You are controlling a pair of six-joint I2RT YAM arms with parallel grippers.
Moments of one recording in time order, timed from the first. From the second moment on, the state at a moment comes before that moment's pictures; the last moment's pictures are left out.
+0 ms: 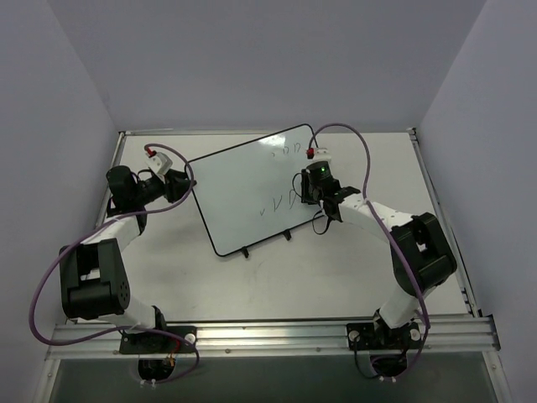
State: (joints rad) left arm 0.14 1.52 0.79 0.54 0.99 0.16; right arm 0.48 1.68 1.03 -0.04 0.24 0.29
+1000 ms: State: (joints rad) left arm 0.14 1.53 0.79 0.56 0.99 0.21; right arm 0.88 1.66 0.97 0.10 0.23 0.33
